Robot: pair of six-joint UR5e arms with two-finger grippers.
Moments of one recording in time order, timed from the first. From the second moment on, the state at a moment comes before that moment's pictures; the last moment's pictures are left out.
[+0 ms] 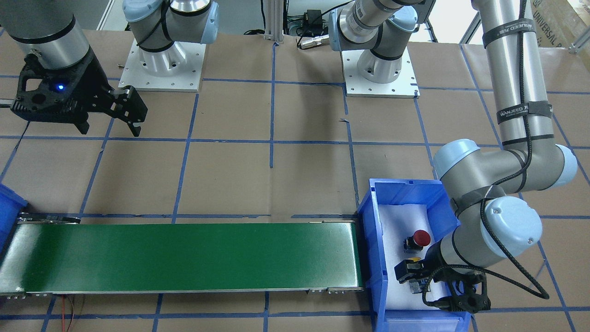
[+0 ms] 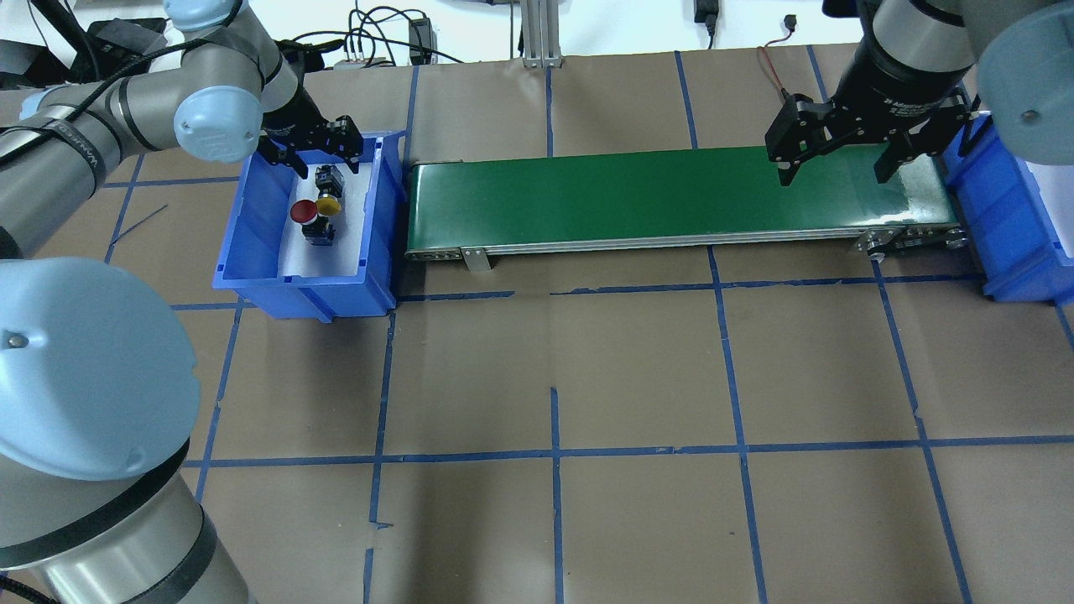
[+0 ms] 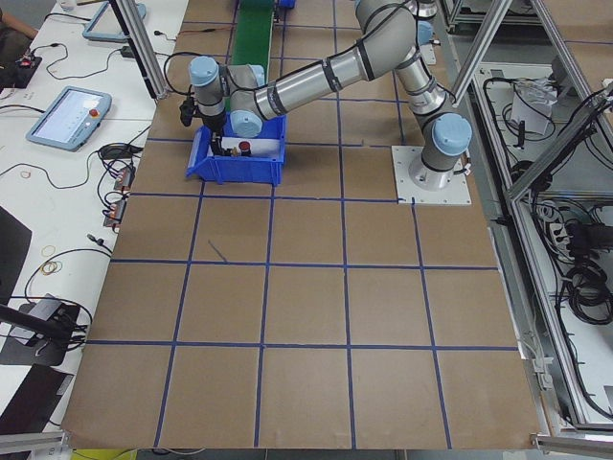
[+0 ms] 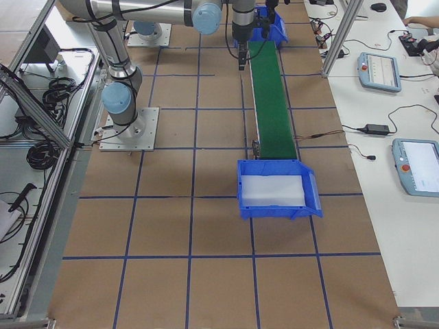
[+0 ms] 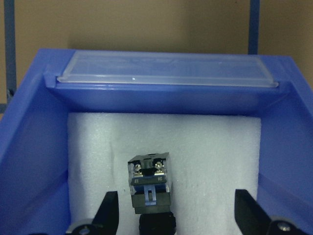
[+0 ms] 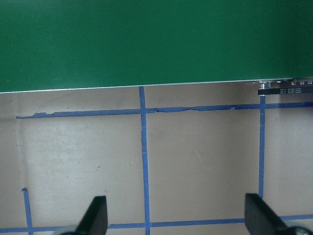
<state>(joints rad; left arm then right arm) -1.43 -2.20 -1.37 -1.09 1.51 0.11 1.49 -1.57 1.61 -1.66 -1.58 -0.05</state>
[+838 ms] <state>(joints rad) -1.43 -2.22 -1.39 -1.08 1.51 0.12 1.49 -1.57 1.61 -1.67 -1.58 -0.05</state>
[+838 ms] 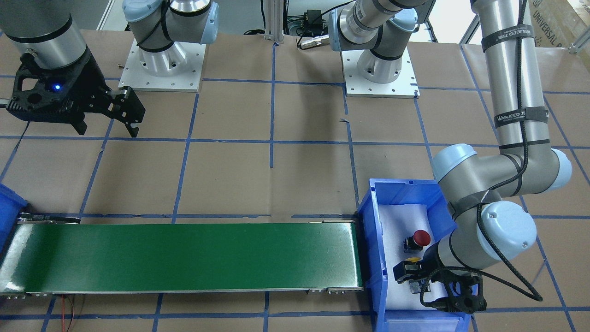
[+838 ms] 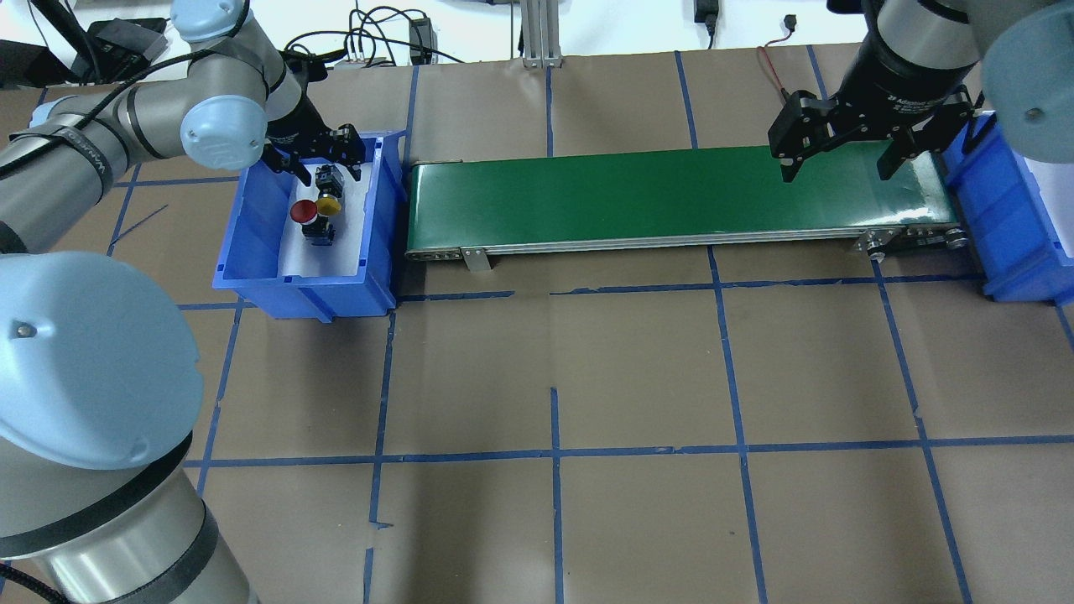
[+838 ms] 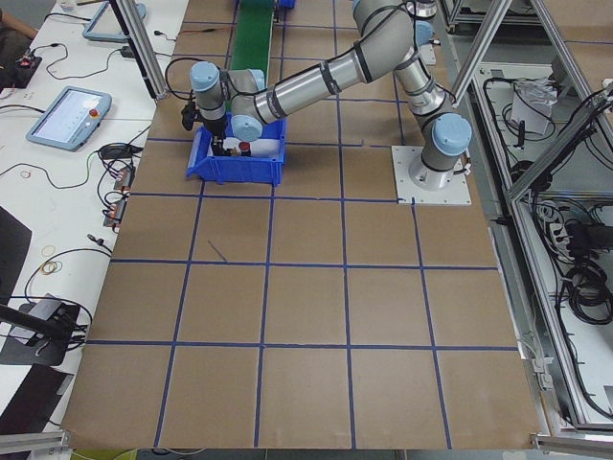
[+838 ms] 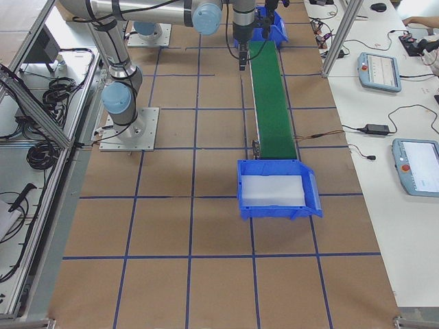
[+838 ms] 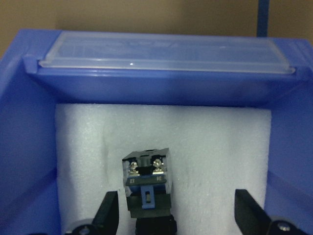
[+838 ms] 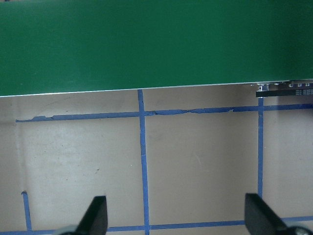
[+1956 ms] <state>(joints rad) -1.42 -2.16 -1.37 -1.09 1.49 0.05 1.49 -1.57 1.61 -1.68 -1.58 -0.05</state>
